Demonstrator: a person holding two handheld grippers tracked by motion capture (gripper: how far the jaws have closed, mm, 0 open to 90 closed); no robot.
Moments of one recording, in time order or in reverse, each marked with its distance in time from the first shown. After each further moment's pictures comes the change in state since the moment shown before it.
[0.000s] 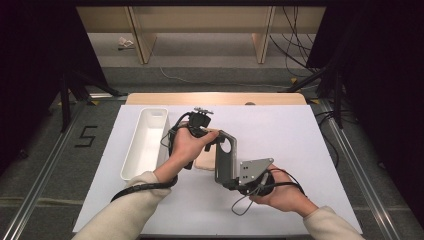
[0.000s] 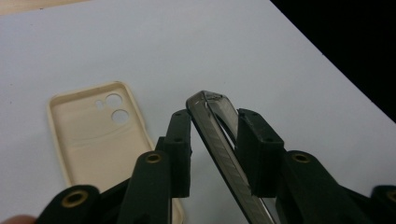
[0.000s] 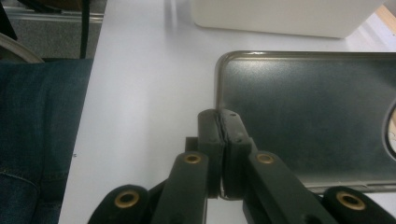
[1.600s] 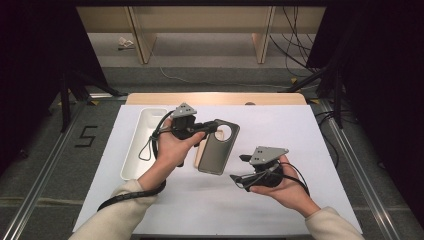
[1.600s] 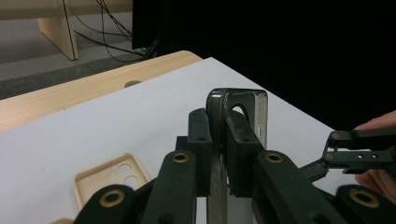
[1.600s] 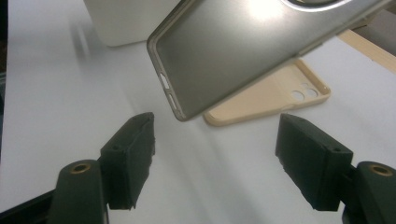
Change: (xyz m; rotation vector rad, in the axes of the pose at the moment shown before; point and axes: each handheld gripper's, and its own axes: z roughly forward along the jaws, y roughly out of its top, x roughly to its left) left arm 0.009 -0.014 -0.047 -0.325 -0.079 0.183; right arm -0.021 -0.021 -0.012 -0.077 -0.232 0.300
